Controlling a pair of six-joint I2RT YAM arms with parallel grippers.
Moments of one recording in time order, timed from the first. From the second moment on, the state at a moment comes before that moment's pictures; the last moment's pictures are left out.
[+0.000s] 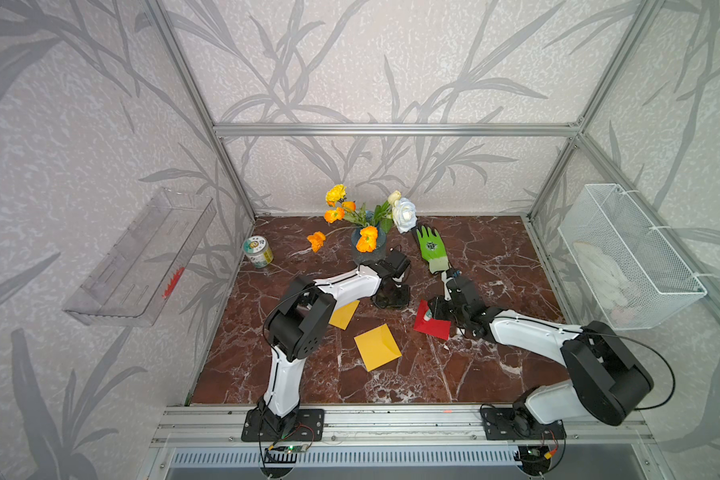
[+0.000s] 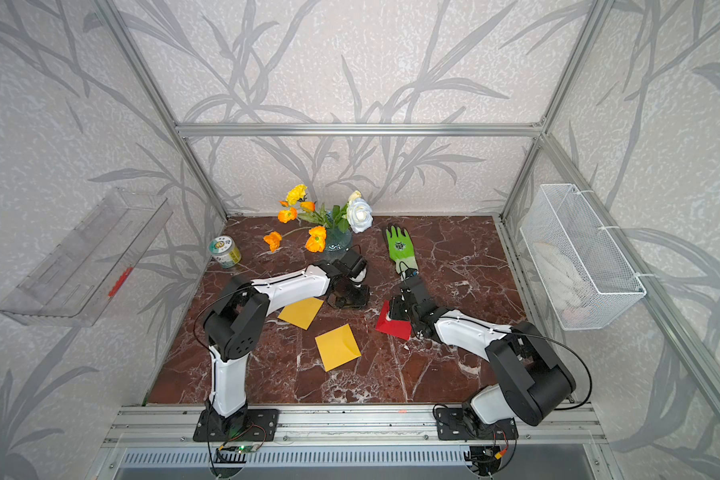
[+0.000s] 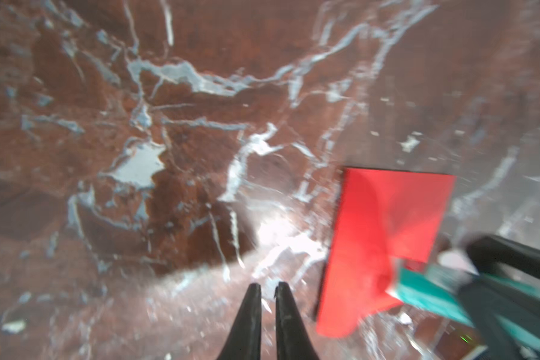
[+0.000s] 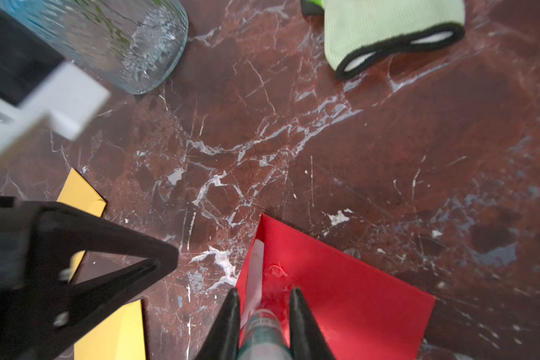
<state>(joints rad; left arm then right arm) -0.69 1.97 1.41 -0.61 0.25 -0.58 0.55 1.47 0.63 0.05 -0.02 0.62</state>
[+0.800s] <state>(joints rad) -0.78 1.95 1.37 -0.57 0.35 -0.60 0.49 1.51 0.63 0.10 -0.15 0.72</state>
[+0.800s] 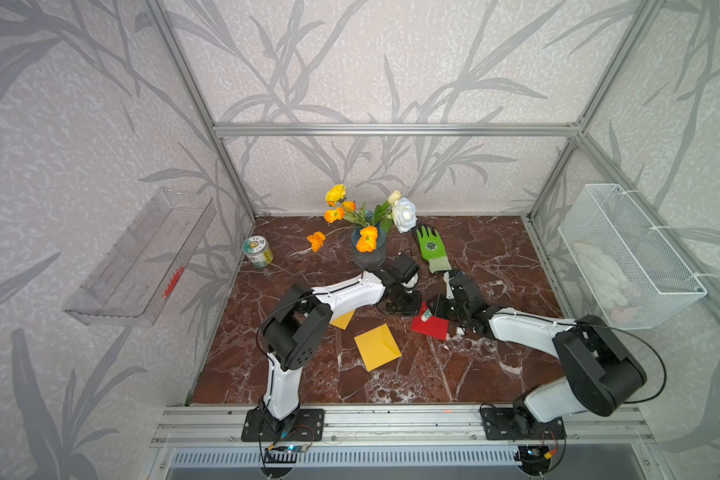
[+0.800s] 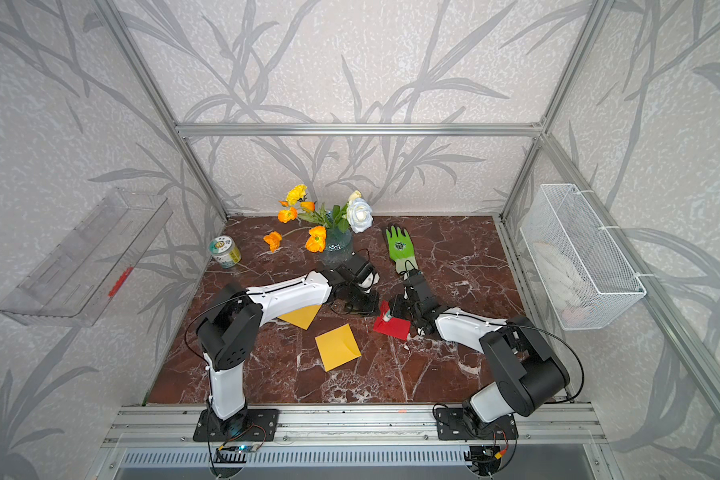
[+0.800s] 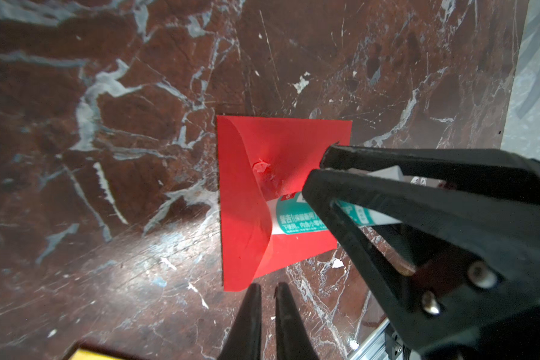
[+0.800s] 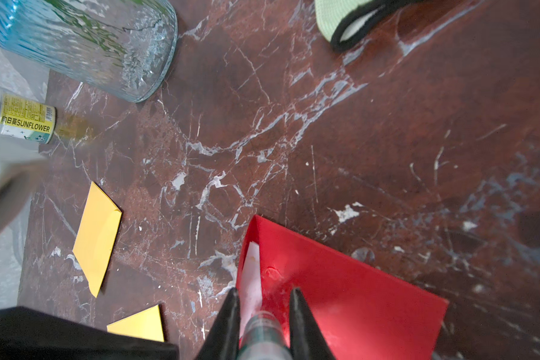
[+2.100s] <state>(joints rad) -0.80 2.03 1.37 -0.58 0.33 -0.60 0.28 1.30 0.57 0.08 -0.26 0.77</state>
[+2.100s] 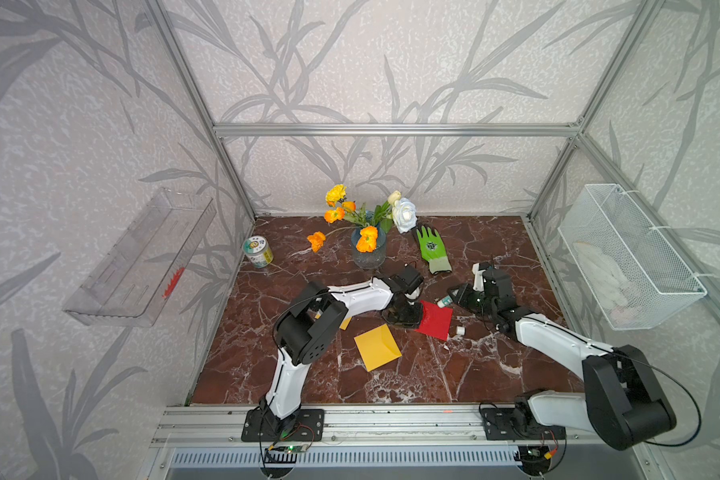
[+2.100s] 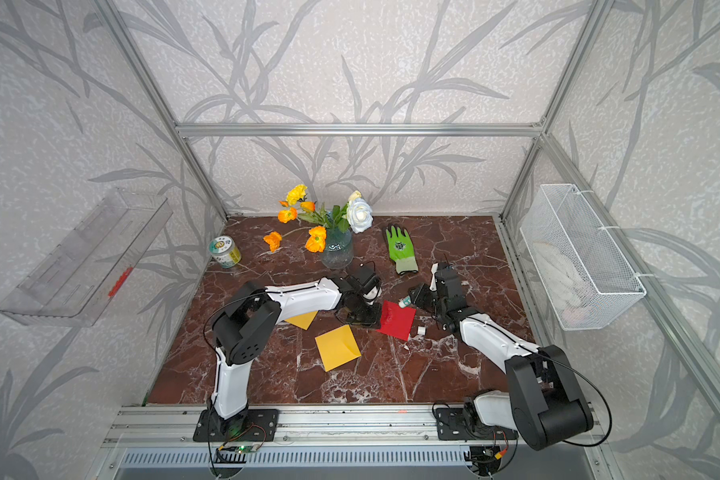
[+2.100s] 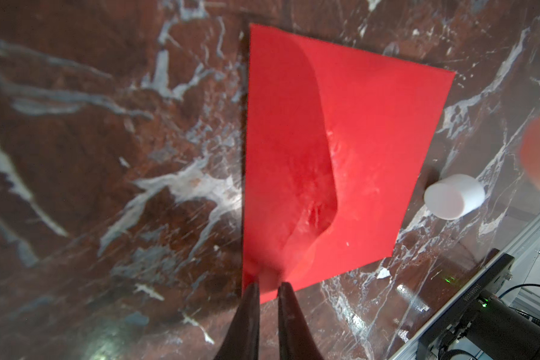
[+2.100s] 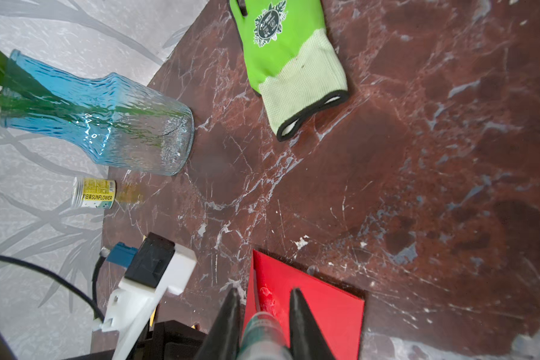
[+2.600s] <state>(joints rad) -0.78 2.07 1.54 -0.67 0.30 -0.56 0.28 1.28 0.52 0.05 -0.27 0.77</state>
